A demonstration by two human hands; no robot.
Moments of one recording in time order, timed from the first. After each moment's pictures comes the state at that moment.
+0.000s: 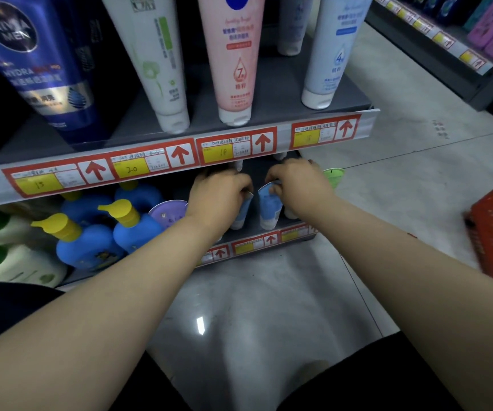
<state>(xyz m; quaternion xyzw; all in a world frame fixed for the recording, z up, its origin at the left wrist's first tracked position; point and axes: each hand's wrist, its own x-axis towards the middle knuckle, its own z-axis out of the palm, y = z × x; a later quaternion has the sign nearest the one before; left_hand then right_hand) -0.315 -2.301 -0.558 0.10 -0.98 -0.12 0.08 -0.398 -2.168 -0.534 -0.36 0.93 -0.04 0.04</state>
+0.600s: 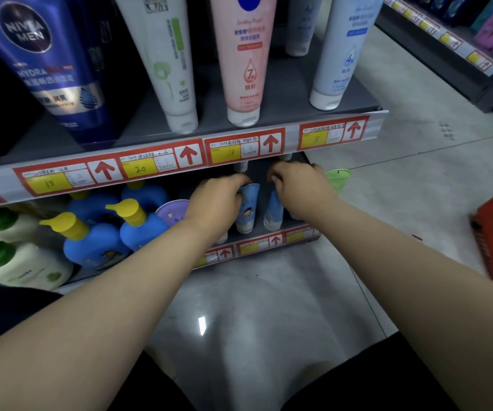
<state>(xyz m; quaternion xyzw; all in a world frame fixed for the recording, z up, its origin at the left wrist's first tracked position) -0.304 -2.307 -0.556 0.16 -0.96 -0.22 0.04 -0.395 -2.178 -0.538 -0.32 0.94 -0.09 0.06</state>
